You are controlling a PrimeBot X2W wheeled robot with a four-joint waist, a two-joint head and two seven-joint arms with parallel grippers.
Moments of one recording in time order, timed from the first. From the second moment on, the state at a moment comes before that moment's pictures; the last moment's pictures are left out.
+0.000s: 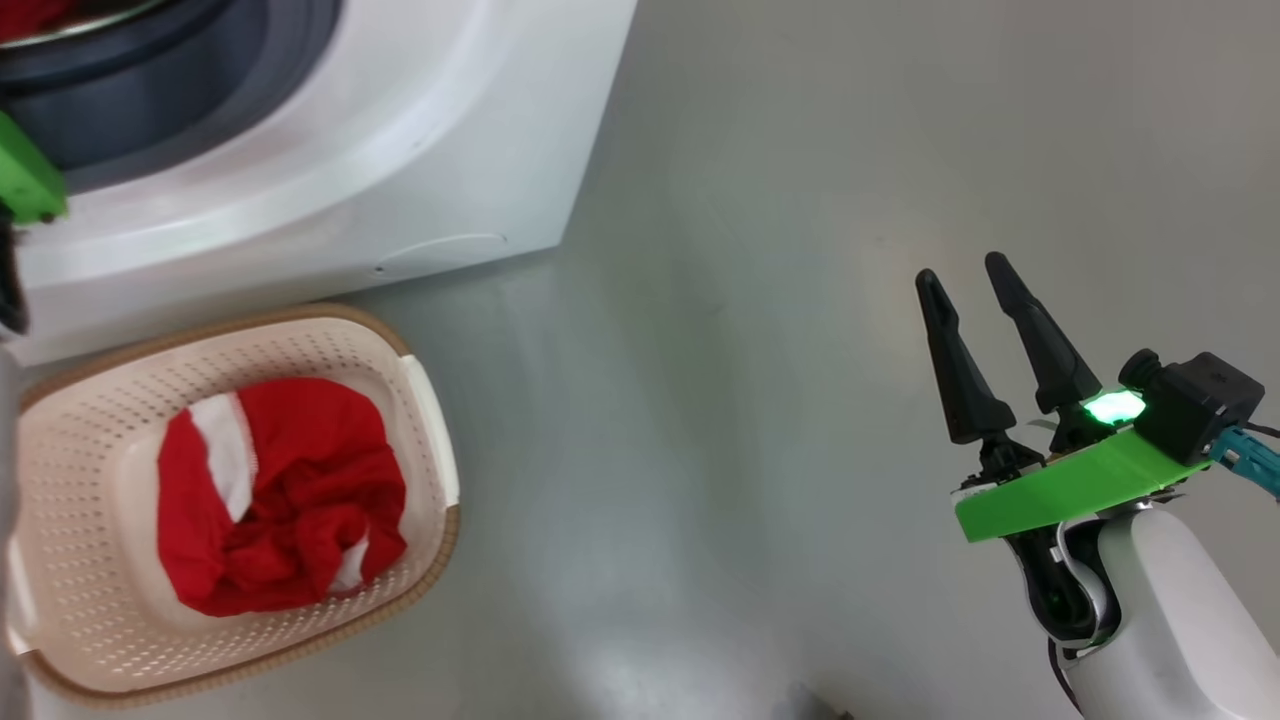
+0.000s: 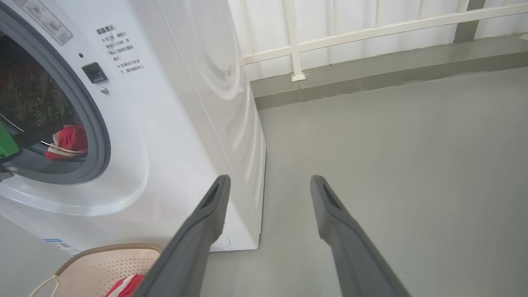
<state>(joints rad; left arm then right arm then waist) -1.19 0.31 -0.18 1.09 -0.35 0.04 -0.15 -0.37 -0.21 0.19 0.16 0.54 0.13 -0.26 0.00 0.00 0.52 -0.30</state>
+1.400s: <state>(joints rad) -1.36 0.39 -0.24 1.29 -0.33 0.08 -0.11 -0.39 -0.19 0.20 0.15 0.54 0.13 -0.26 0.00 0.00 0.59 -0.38</state>
